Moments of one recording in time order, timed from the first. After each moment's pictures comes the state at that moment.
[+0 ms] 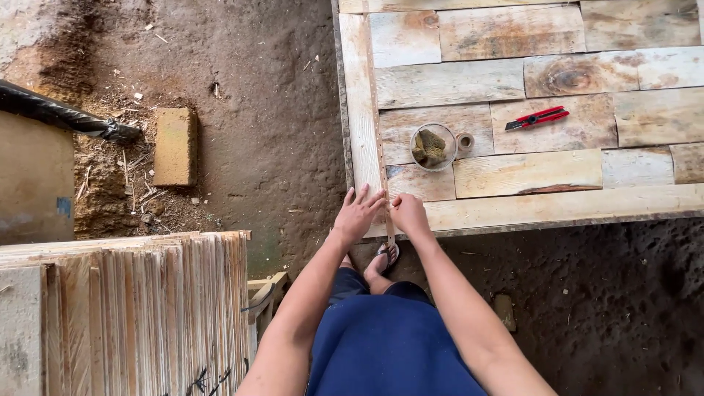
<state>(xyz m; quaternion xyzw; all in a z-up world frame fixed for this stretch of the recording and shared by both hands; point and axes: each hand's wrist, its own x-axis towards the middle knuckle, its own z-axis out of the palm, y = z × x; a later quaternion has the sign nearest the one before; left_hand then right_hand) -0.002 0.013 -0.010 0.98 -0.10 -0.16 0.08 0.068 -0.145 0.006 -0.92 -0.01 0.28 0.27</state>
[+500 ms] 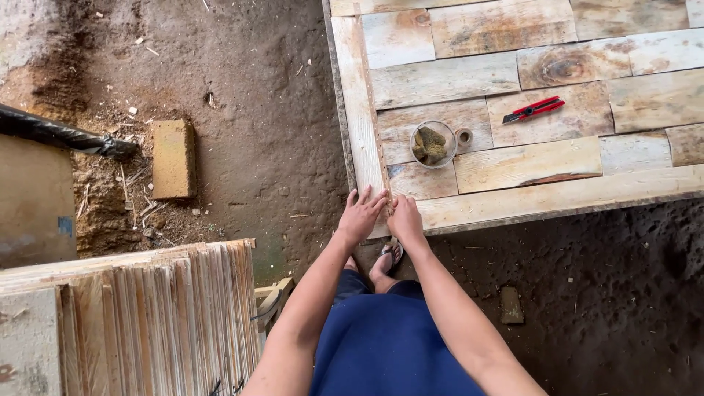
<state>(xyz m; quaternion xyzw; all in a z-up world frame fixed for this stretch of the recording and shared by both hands) -0.004 0.018 -0.019 0.98 -0.13 -0.15 0.08 0.039 -0.123 0.030 -0.93 0.02 0.28 0.25</state>
